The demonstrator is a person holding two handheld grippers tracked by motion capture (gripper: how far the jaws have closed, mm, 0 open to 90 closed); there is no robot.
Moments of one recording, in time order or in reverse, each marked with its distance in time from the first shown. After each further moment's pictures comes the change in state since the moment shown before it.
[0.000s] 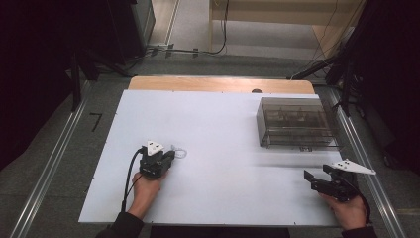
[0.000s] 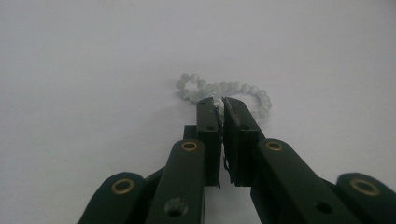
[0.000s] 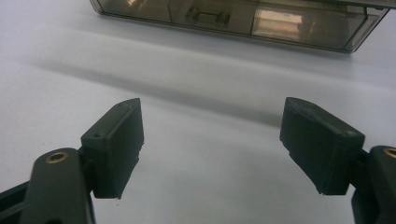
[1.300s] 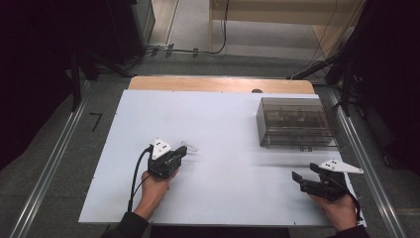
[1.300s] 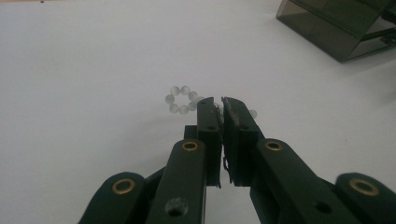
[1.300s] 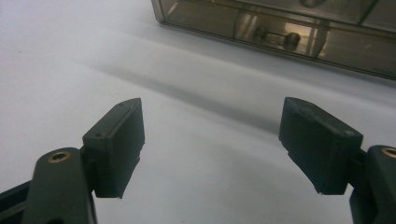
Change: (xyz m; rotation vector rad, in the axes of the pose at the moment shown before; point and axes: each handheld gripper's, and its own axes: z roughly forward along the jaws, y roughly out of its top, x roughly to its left) left arm -0.028 0.013 -0.008 -0.157 -0.119 0.052; right arm 0.030 0.008 0.003 -0.014 0.095 -0.076
